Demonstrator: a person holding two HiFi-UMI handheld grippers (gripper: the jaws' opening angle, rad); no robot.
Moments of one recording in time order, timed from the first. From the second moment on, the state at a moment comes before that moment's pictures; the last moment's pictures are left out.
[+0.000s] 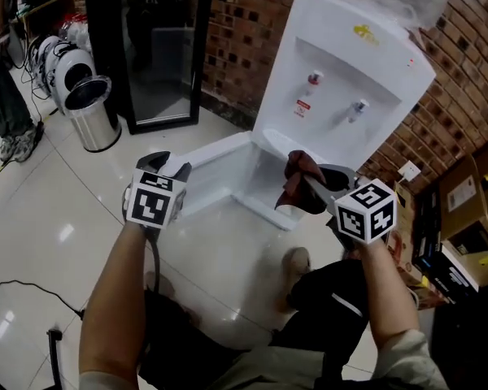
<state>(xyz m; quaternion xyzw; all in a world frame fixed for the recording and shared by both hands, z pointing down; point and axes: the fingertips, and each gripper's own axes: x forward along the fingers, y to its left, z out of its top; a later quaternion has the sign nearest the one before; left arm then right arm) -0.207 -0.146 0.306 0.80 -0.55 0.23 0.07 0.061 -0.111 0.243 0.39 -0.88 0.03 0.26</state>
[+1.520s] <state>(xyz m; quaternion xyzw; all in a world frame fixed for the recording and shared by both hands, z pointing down) -0.203 -0.102 0.392 0.81 -0.45 0.32 0.19 0.075 -0.085 0.242 0.33 -0.93 0.09 0.15</state>
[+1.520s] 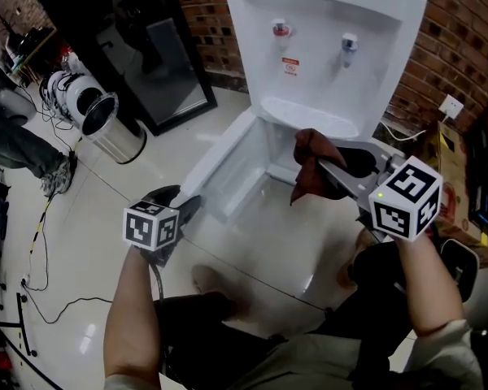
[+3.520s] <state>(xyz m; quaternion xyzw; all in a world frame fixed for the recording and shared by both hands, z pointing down) 0.184 -0.157 0.438 0.86 -0.31 0.41 -0.03 0.320 -0.076 0.359 0.47 -0.83 0.19 0.24</state>
